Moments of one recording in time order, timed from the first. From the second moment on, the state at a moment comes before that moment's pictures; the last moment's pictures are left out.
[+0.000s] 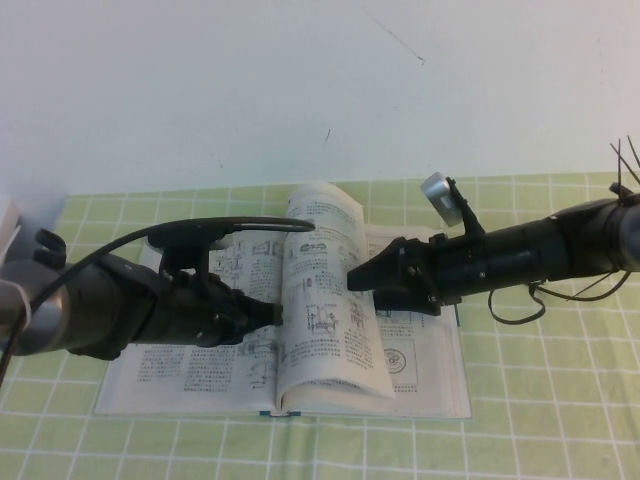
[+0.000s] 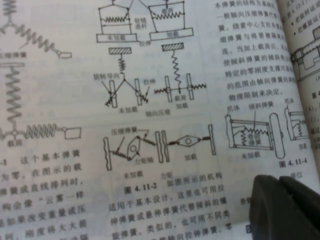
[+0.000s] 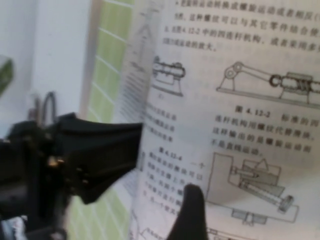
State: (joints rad) right arm 0.24 2.31 -1.43 1.49 1.02 -1.03; left arm -0.34 1.84 -0.94 -1.26 0.18 0.92
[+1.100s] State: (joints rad) right arm 0.24 2.26 -1.43 1.70 1.22 -1.06; left arm -0.35 1.78 -0.94 -1.21 0.30 0.99
